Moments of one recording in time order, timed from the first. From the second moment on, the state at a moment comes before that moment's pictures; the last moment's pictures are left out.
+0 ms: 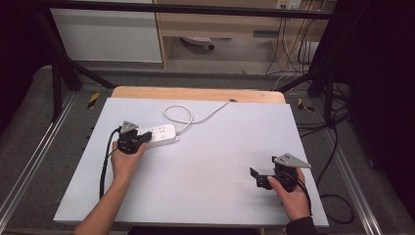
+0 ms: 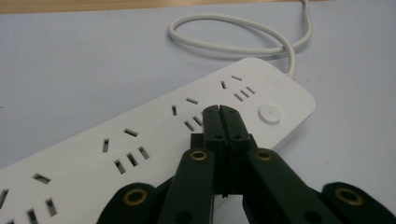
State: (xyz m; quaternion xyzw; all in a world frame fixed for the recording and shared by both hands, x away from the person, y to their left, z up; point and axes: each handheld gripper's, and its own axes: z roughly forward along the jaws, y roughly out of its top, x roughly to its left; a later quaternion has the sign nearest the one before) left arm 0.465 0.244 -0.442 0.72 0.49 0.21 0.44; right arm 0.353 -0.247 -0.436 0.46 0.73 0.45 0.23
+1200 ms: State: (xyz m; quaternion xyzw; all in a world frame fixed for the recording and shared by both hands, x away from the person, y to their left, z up) left arm 0.467 0.240 -0.440 0.73 0.48 0.21 0.43; right arm 0.354 -0.247 -0.437 0.46 0.74 0.44 0.22
